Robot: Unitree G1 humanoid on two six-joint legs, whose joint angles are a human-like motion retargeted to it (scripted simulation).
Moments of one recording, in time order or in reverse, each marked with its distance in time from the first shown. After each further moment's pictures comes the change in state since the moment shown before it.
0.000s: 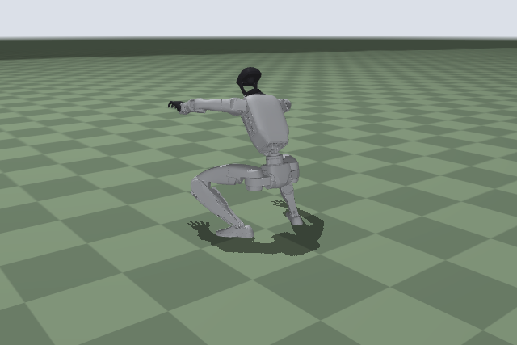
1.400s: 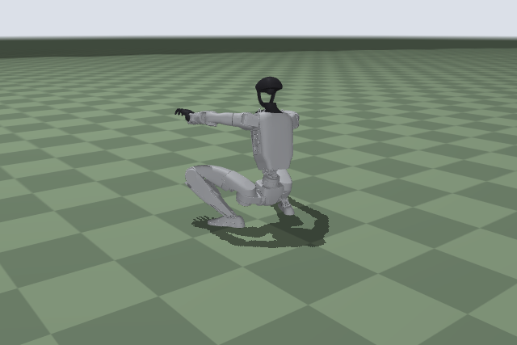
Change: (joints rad) left arm 0.349 -0.178 0.000 0.139 0.013 -0.004 0.002; right arm 0.301 0.210 0.013 0.091 -0.121 0.008 0.034; waist -0.004 -0.039 0.000; left_leg 0.000 -0.084 -0.294 0.427 -0.054 -0.086; right_leg -0.033 0.229 0.319 0.452 0.000 0.151
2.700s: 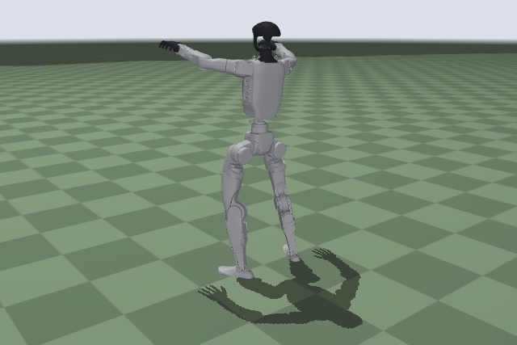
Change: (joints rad) left arm 0.104 -0.042 0.329 0.080 0.272 -0.063 -0.431; right arm 0.296 -0.190 -0.481 0.007 -0.003 -0.082 0.201; waist 0.044 -0.062 -0.625; left_leg 1.578 -0.285 0.782 -2.482 0.546 -0.079; right_leg 1.668 -0.015 -0.940 -2.578 0.578 -0.007
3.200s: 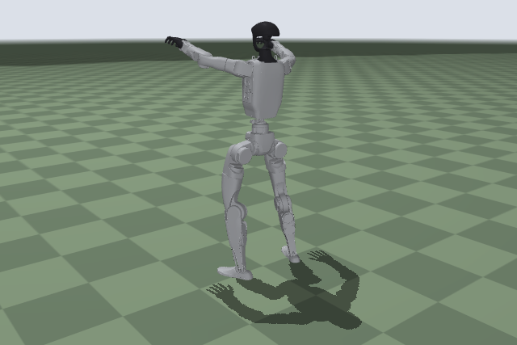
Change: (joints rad) left arm -0.135 -0.028 -0.121 -0.016 -0.007 0.002 0.015; right arm -0.089 0.041 0.064 -0.031 -0.001 -0.002 -0.004; waist 0.013 -0.008 0.028; left_leg 0.019 0.006 -0.010 -0.007 0.023 -0.003; right_leg -0.012 0.019 0.068 0.015 0.011 0.003
